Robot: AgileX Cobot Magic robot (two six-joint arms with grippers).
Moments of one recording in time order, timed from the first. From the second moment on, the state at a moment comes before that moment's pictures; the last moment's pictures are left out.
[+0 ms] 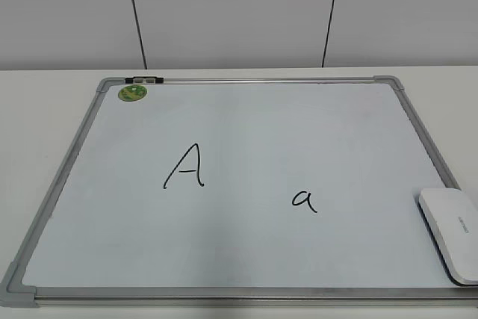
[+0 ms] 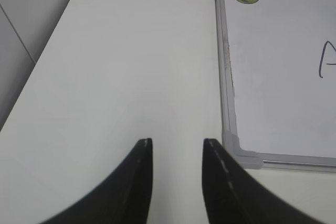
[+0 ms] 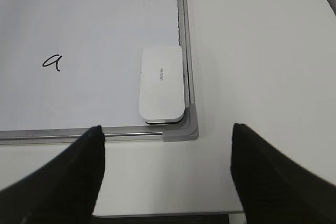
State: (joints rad) left arm -0.07 0.01 -0.52 0.14 1.10 -0.17; right arm 0.00 -0.02 -0.49 0.00 1.14 0.02
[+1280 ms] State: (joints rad) left arm -0.07 1.06 -0.97 0.11 1.03 -0.17; right arm 0.00 -0.02 -0.49 0.00 1.14 0.02
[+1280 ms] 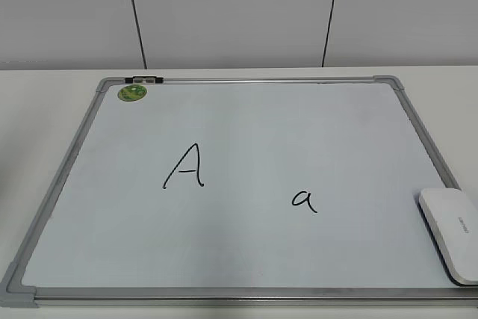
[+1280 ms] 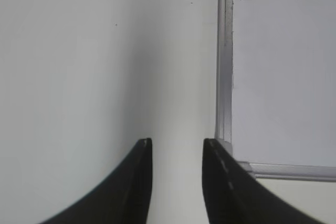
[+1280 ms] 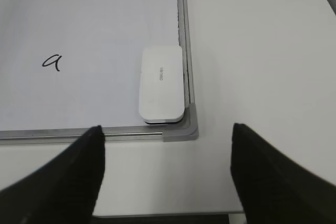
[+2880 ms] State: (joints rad) left arm -0.12 2.18 -1.64 0.06 1.06 -0.18; right arm 0.00 -0.02 -0.49 0.00 1.14 0.02
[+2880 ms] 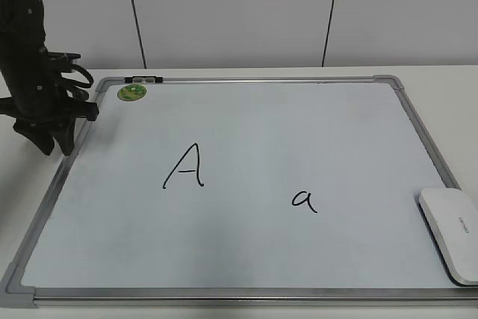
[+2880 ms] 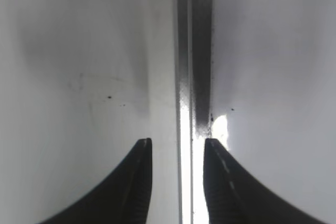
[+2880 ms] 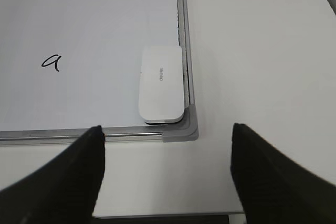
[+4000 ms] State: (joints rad) left arm -0.09 2.22 -1.64 -0.01 1.01 -0.12; right arm 0.00 -0.02 -0.49 0.00 1.14 0.02
